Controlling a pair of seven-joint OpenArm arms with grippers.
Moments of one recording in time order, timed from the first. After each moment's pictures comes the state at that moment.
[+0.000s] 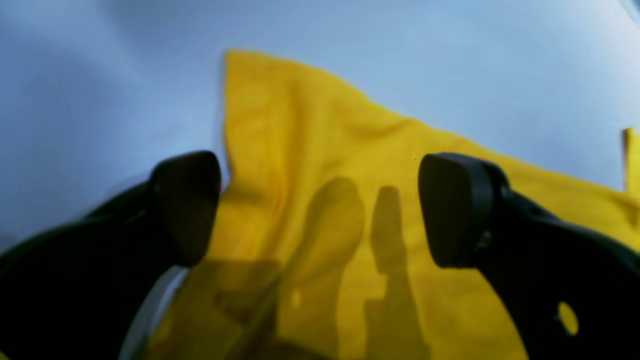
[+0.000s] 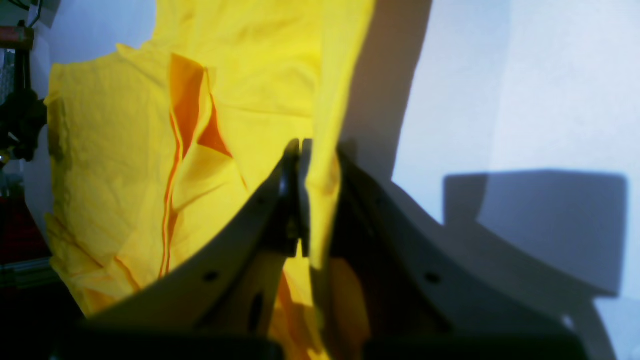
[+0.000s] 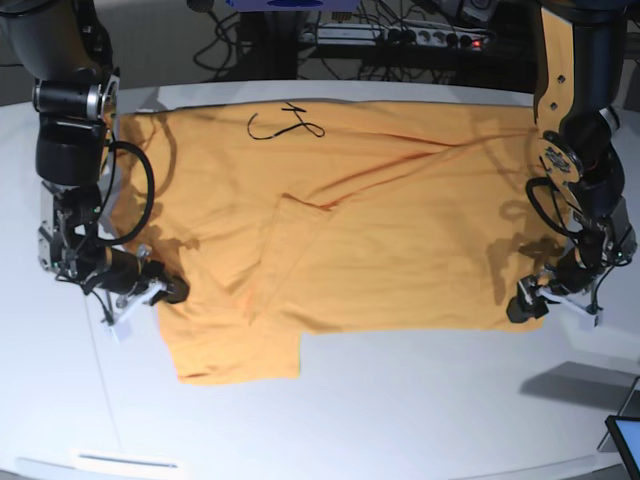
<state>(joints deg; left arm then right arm) -37.1 -28.3 -38.3 19.1 -4.1 -41.1 28.9 23.7 12.5 9.7 45.2 40.3 27.5 -52.9</state>
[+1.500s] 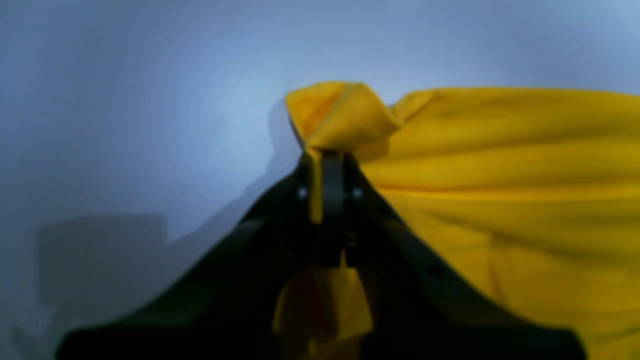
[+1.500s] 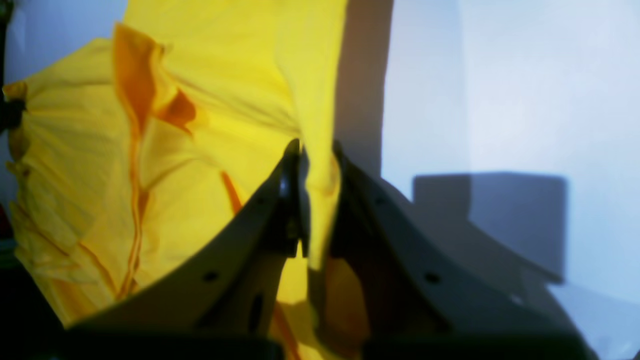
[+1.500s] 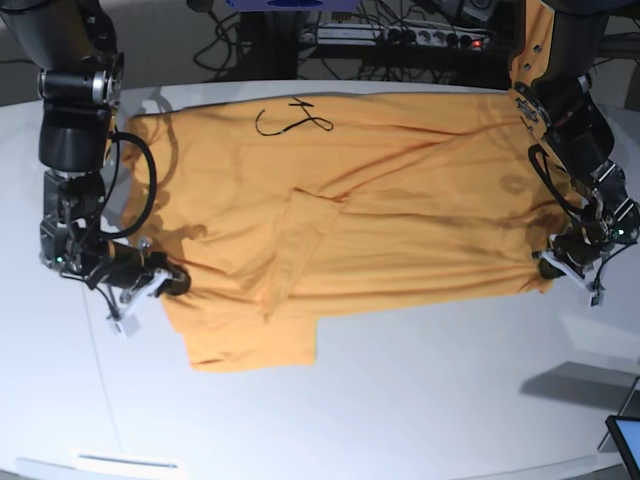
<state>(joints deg) -24.7 -25.0 -37.9 46.1 -0.3 -40.8 39.4 20.3 11.9 9.1 55.0 37.0 26.7 -56.0</state>
